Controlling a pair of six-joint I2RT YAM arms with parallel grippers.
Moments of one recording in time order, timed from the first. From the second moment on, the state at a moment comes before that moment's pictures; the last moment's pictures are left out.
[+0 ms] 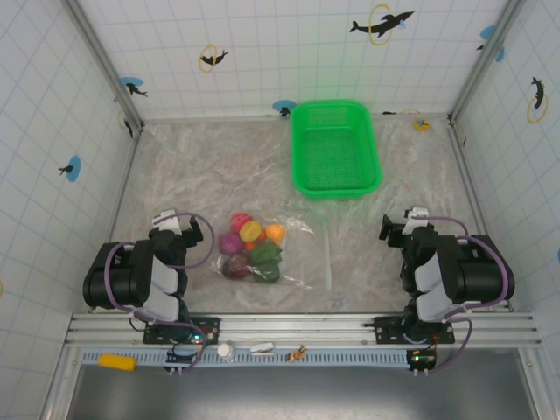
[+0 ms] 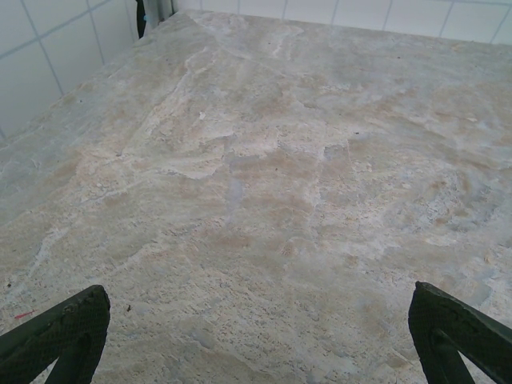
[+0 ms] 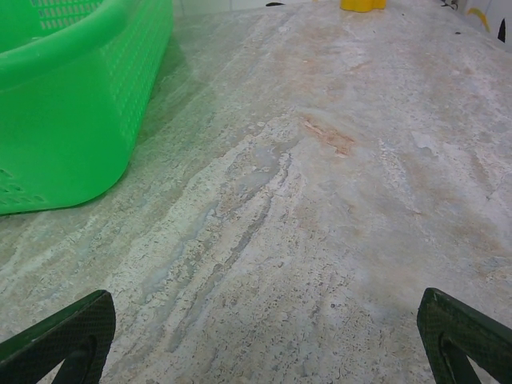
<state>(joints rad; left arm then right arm) 0.04 1.52 0.01 1.17 -0.09 -0.08 0.03 1.53 0.01 1.17 0.03 0.08</state>
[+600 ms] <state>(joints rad) 0.03 1.52 0.01 1.17 -0.09 -0.08 0.07 1.53 0.01 1.16 0.11 0.05</state>
